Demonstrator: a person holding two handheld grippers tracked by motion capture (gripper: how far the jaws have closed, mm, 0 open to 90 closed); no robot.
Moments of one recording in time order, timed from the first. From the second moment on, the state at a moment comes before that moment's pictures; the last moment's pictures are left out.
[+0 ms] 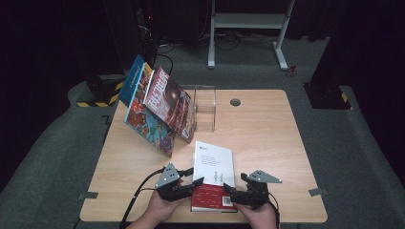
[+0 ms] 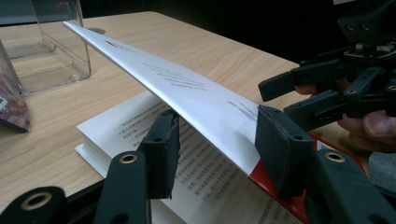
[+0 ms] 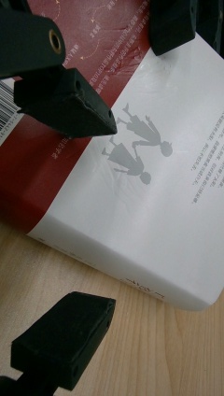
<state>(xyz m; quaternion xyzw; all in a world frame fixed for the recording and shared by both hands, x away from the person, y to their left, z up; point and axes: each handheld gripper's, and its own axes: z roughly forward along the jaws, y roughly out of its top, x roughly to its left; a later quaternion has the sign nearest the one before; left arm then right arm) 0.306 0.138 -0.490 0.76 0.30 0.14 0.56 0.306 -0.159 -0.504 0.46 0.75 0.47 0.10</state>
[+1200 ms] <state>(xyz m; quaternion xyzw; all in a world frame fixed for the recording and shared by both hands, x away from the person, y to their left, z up) 0.300 0.143 -0.494 0.76 0.23 0.18 0.59 0.307 -0.159 -0.505 0.45 0.75 0.48 0.08</state>
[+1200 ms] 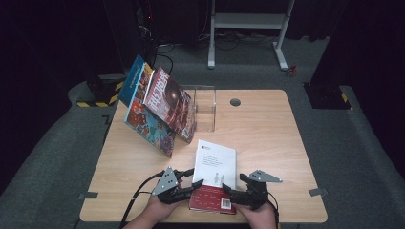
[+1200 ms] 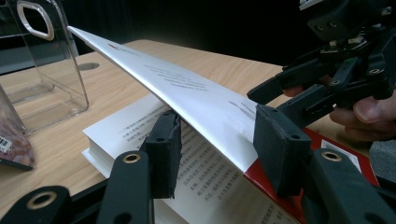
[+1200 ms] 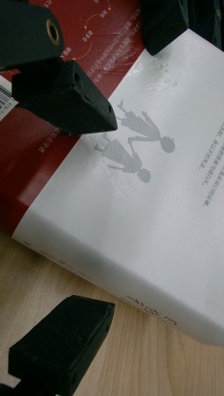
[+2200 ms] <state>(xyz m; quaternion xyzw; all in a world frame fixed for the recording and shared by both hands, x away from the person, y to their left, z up) 0.292 0.144 -0.491 0.75 0.18 0.22 0.60 0.317 -0.166 -0.514 0.46 0.72 0.52 0.00</state>
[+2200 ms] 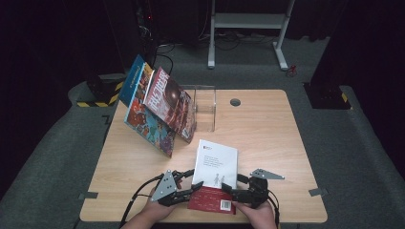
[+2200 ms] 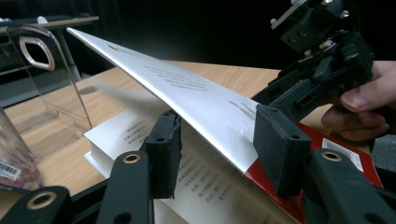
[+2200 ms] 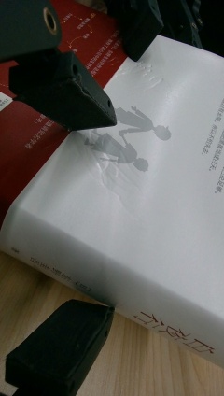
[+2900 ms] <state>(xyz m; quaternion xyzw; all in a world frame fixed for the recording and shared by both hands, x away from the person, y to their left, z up) 0.286 0.143 -0.490 0.75 0.16 0.24 0.60 0.329 -0.174 -0.522 0.46 0.69 0.55 -0.07</state>
